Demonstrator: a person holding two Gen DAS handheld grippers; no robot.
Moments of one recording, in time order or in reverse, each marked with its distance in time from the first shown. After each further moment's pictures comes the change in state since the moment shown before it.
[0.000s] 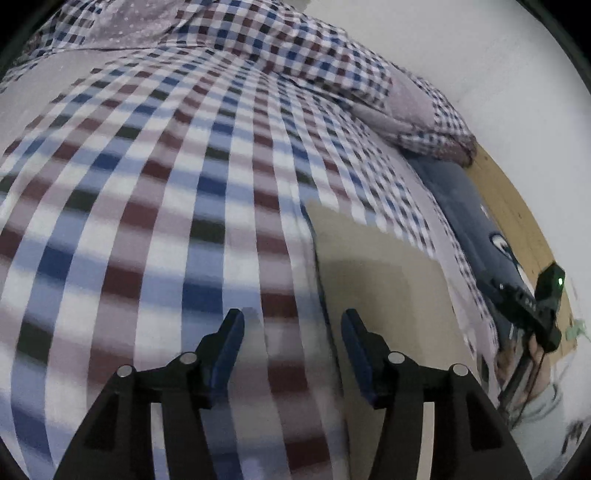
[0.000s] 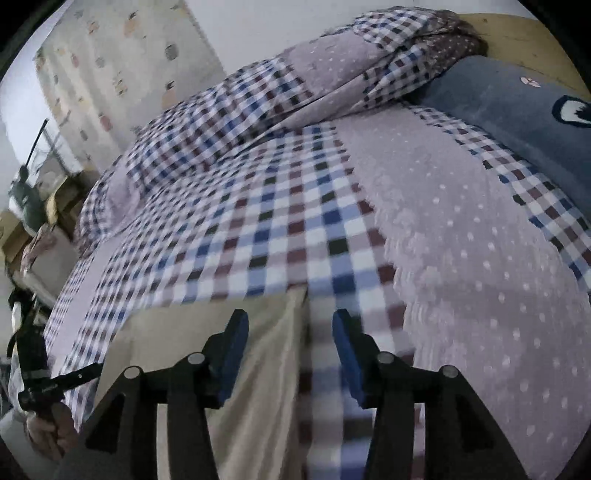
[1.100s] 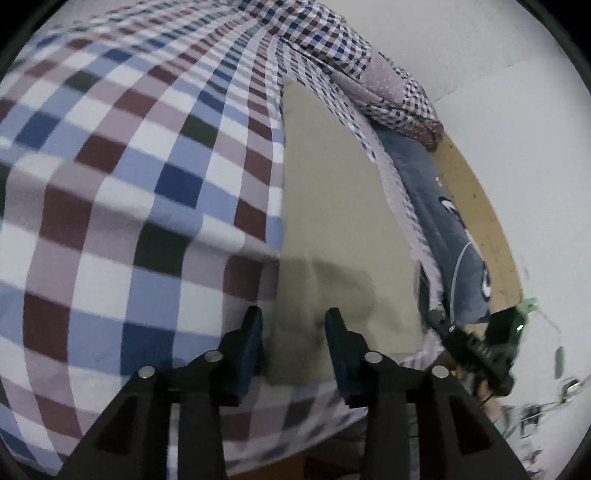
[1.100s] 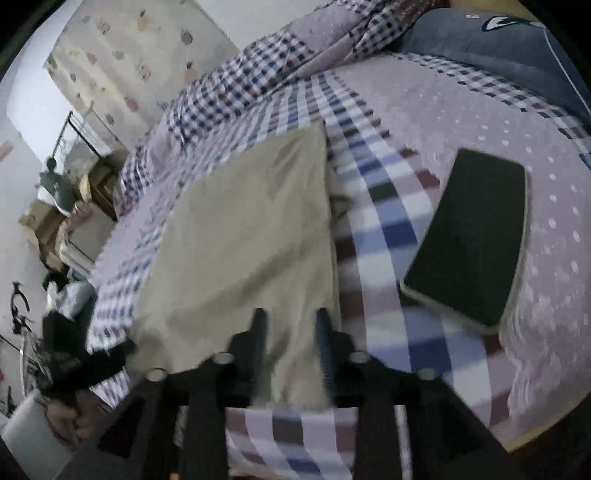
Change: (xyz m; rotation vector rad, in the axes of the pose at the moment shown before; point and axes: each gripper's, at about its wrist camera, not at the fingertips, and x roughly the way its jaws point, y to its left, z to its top) left arm -0.086 -0.011 -0.186 -0.173 0.064 -0.184; right arm -0.153 0.009 -0.233 0.094 0.097 0.096
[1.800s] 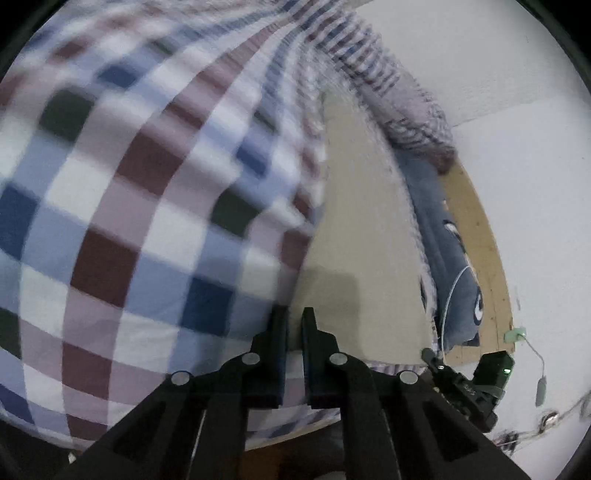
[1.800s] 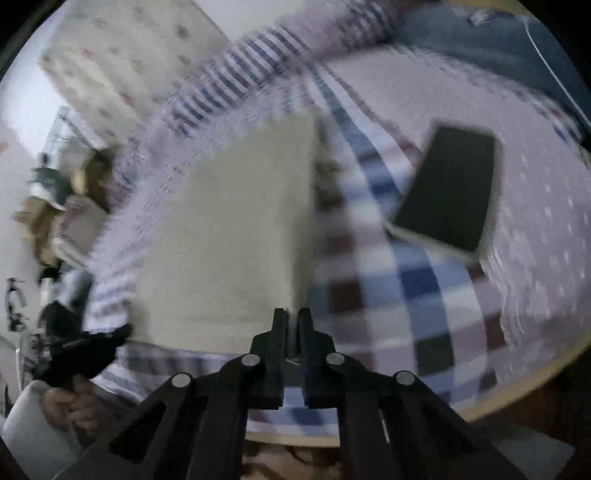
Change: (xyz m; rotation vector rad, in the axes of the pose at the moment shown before) left arm -0.016 0.035 -0.012 -0.142 -0.008 -0.014; right arm -0.017 -0.006 -0.034 0.031 0.046 -0.051
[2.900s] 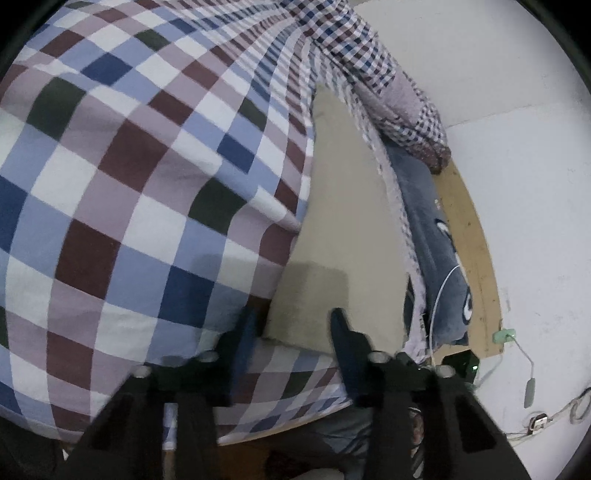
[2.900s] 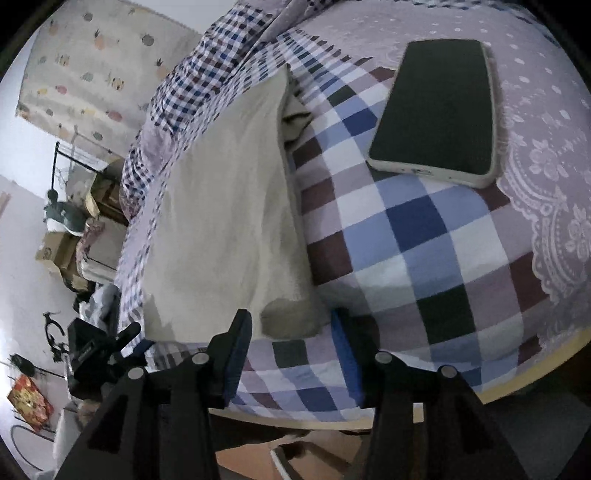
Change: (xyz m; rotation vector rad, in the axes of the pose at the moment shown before) left arm 0.003 -0.004 -0.002 -0.010 0.008 -0.011; right arm 0.033 -0.023 -0.004 0.166 0.092 0.164
